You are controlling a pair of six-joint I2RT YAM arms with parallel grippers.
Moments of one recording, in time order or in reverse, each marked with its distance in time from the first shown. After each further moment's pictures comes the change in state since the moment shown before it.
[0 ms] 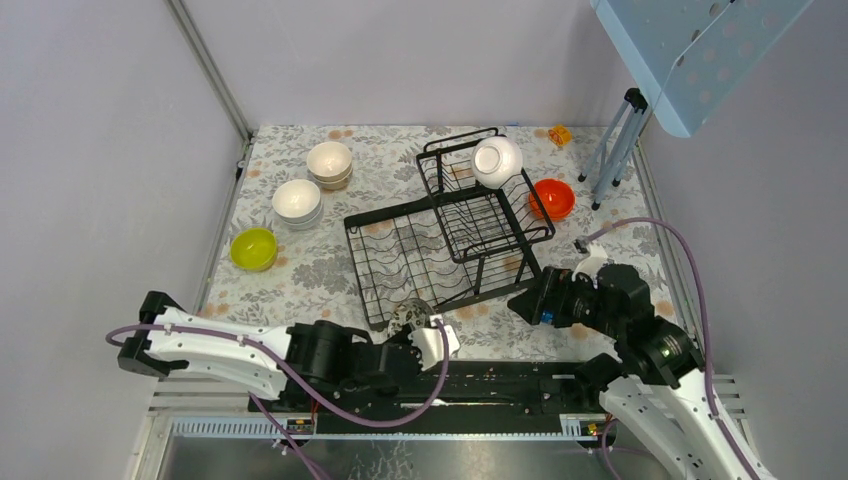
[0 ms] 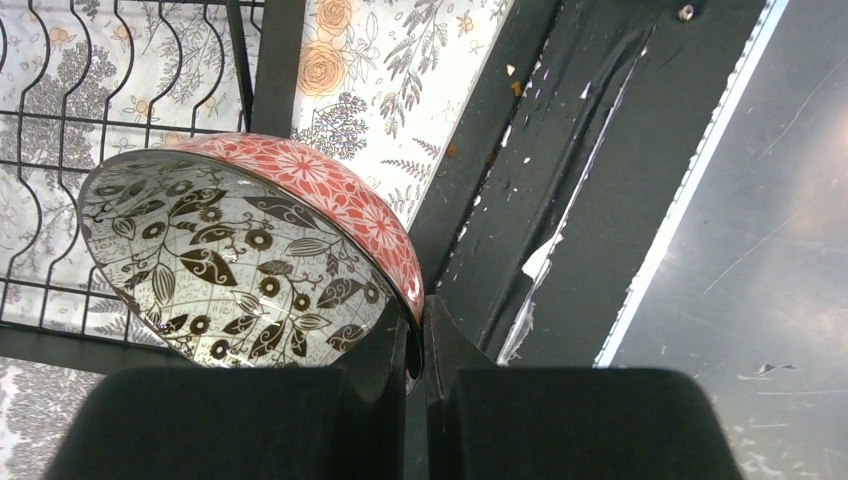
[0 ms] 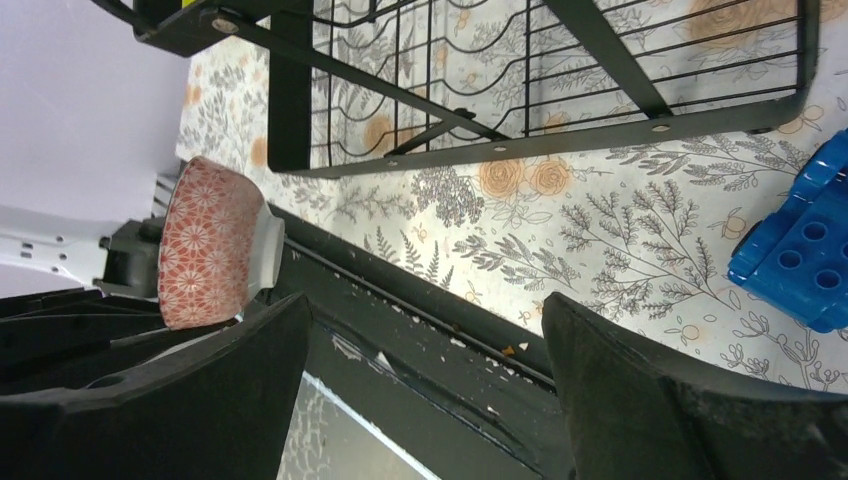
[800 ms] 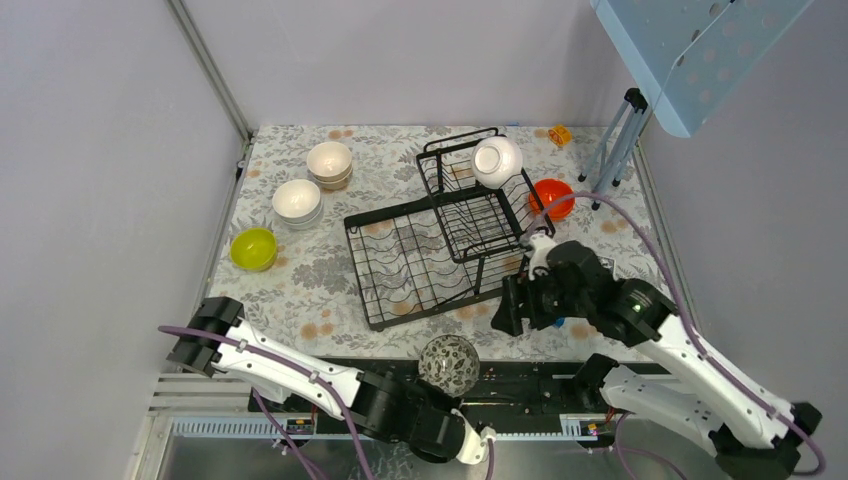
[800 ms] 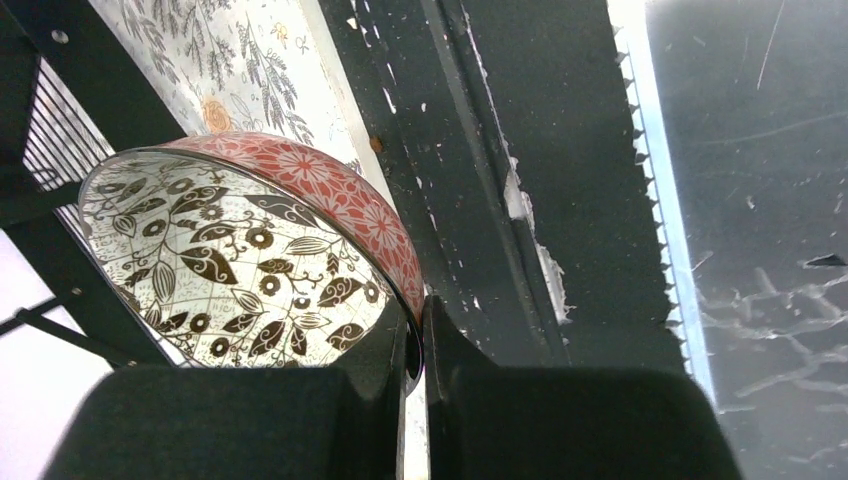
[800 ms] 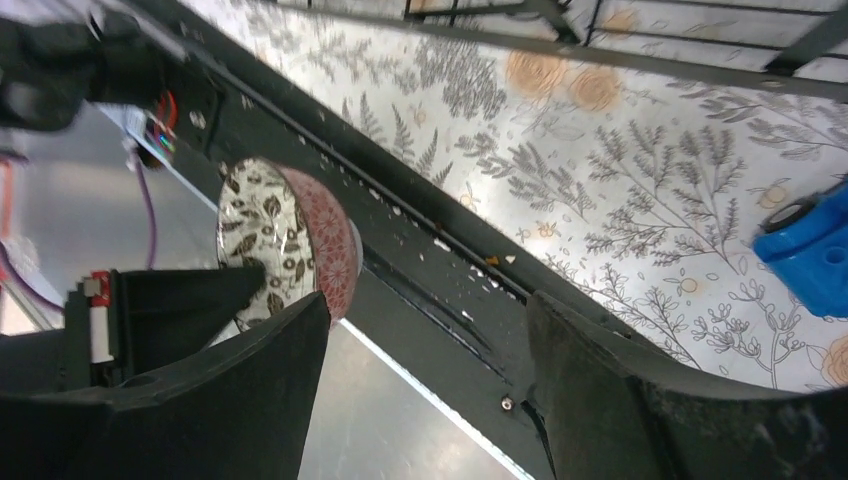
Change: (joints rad) left arm -0.223 0.373 0.112 -0.035 0.026 0.526; right arm 0.217 0.344 0.221 -0.151 -0.012 -0.168
